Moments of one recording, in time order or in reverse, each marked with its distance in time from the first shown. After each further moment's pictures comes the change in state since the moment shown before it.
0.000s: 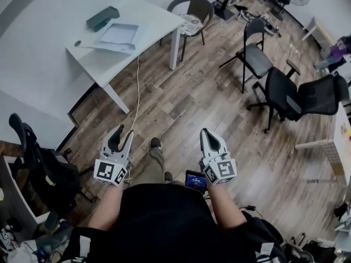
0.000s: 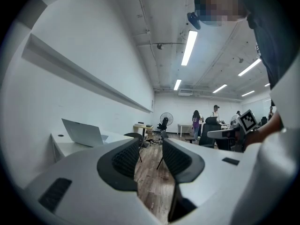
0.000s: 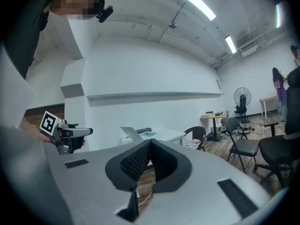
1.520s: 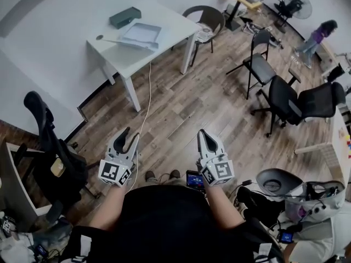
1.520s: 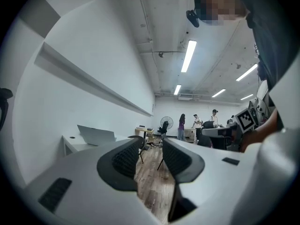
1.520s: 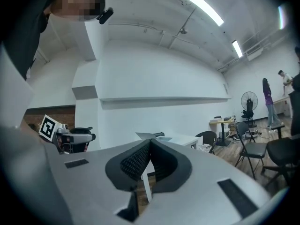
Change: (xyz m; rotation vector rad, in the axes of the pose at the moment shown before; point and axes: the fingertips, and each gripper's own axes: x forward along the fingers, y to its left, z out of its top) left arm -0.138 0.038 0.012 -0.008 -0.042 -0.001; right arm -0.014 0.158 0.015 -0.037 -0.046 0.060
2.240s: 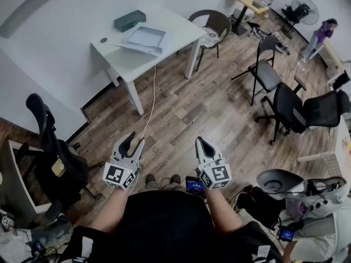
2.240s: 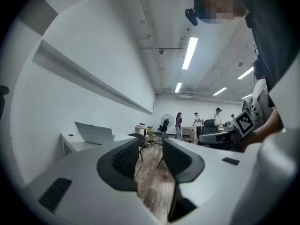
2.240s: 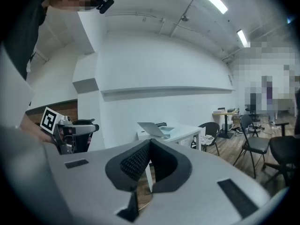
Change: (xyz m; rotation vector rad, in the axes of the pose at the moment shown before) left arm 0.021 -0.026 -0.012 -0.021 0.045 0.000; right arm -0.001 -0.017 -0.032 0.017 0.141 0.033
